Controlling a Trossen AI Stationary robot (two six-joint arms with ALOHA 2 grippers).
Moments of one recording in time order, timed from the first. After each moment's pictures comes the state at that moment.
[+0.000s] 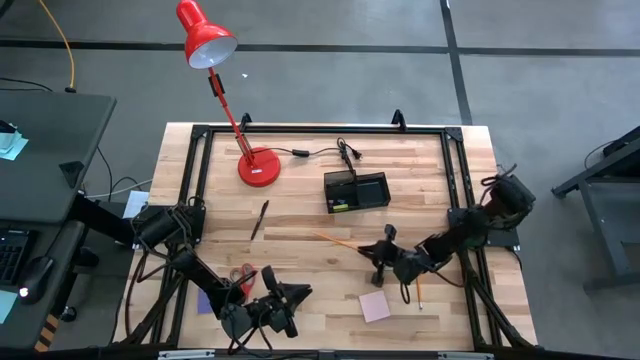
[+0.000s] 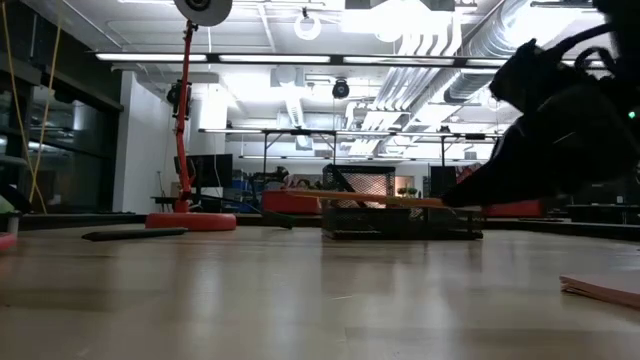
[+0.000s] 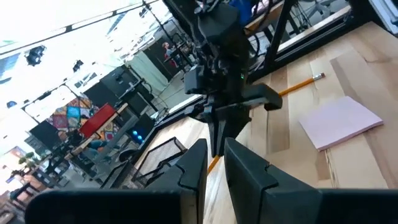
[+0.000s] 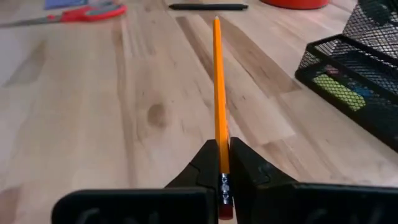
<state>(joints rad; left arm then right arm) -0.73 2.05 0.97 1.03 -1.27 0.61 0.58 1.73 0.46 0.66 0.75 0.47</state>
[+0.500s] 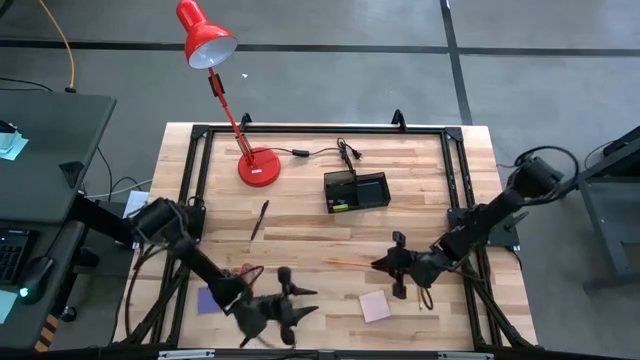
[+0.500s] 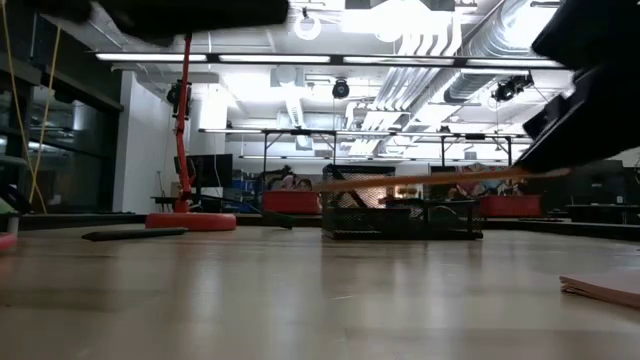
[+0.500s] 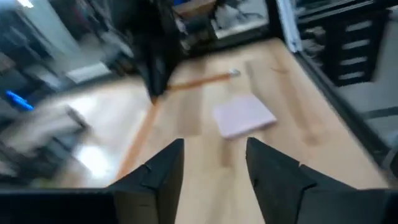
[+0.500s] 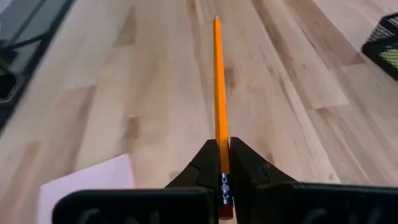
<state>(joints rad) -0.66 1.96 0.97 0.59 -0.88 -0.04 0.69 1.42 0.46 0.27 0.54 0.56</state>
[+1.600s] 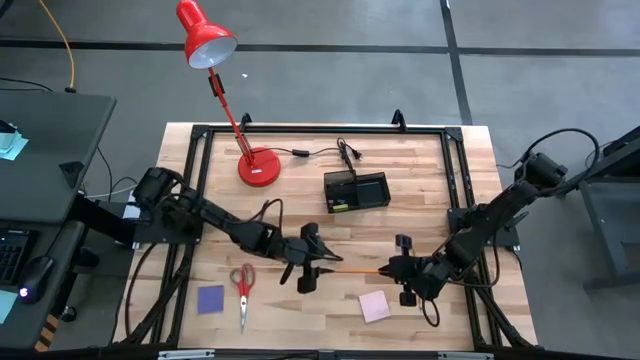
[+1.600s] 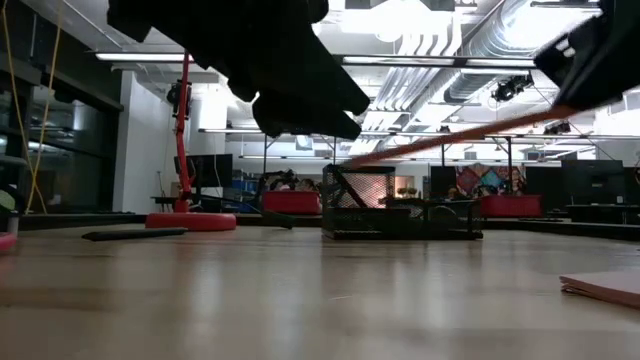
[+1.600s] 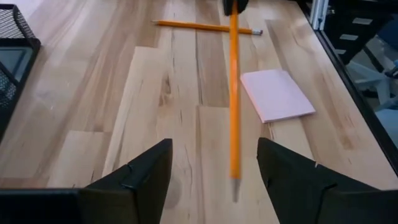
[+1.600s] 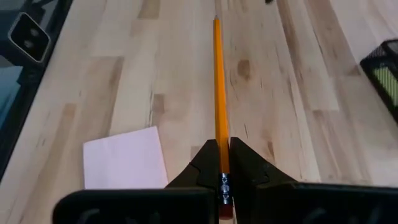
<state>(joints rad) -0.22 1.79 0.97 0.23 -0.20 -0.28 0.73 1.36 0.75 -0.29 0.50 0.55</state>
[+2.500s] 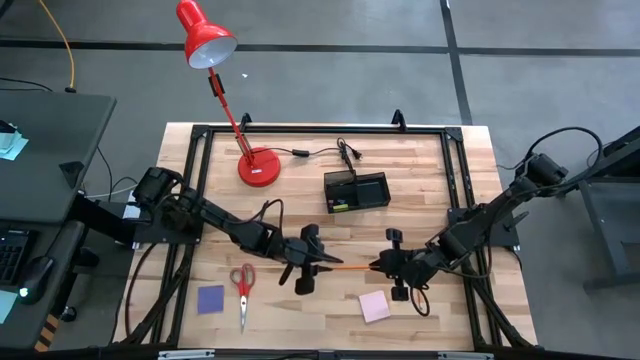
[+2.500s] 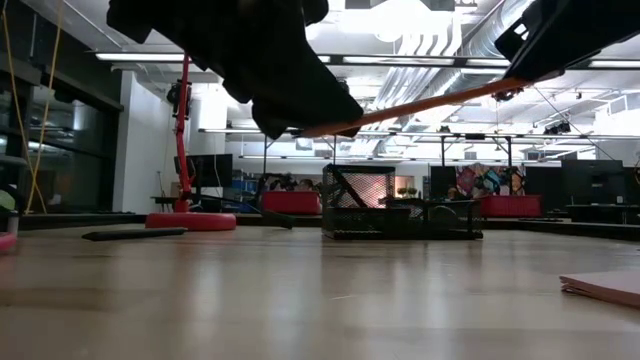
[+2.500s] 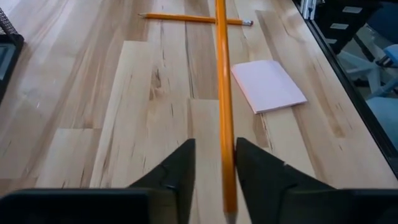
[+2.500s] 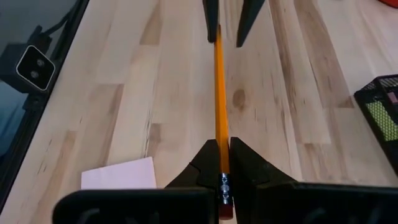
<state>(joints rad) -0.22 1.79 0.97 0.21 -0.16 -0.26 0.63 1.36 0.82 -0.27 0.41 0.42</state>
